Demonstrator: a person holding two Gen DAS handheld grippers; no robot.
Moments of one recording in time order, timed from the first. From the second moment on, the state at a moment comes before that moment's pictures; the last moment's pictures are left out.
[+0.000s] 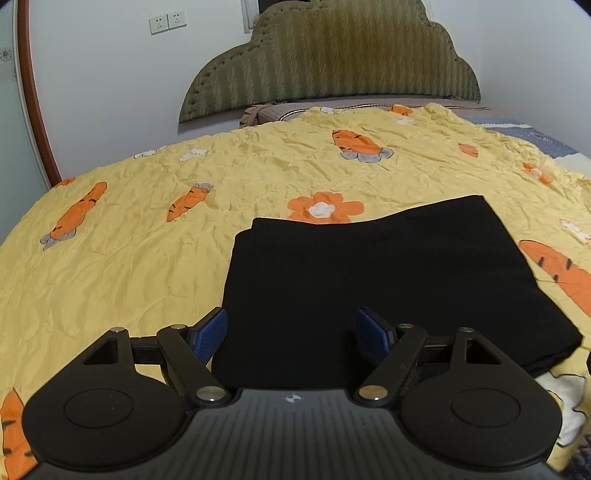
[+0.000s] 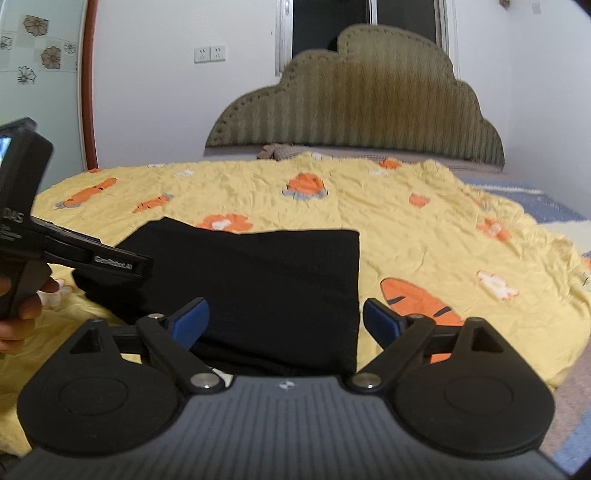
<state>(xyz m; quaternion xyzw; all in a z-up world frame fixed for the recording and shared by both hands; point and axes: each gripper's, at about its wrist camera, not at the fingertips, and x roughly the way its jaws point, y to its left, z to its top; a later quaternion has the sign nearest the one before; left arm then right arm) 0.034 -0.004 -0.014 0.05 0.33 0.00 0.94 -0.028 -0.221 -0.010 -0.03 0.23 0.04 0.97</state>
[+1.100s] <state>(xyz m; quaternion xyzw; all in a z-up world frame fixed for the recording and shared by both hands) -0.032 0.001 -0.019 0.05 0.33 0.01 0.94 -0.076 -0.176 -0.027 0.00 0.27 0.00 0.96</state>
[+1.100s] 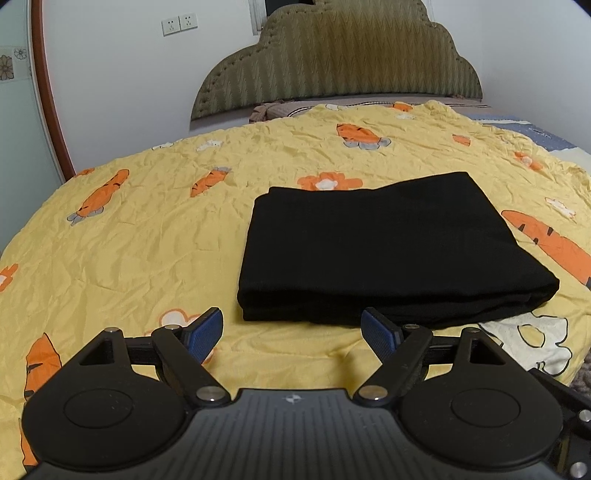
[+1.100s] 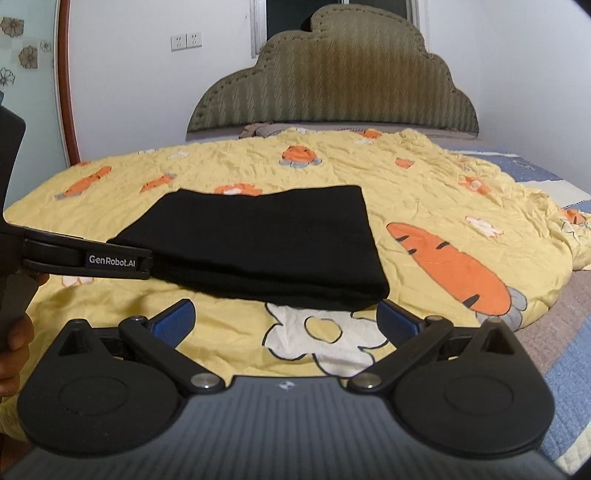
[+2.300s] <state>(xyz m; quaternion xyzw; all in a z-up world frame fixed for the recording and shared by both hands) -0.017 0.007 -0.059 0.04 0.37 0.02 0.93 -0.056 -0.176 -0.070 0.00 0.30 0.02 0.95</state>
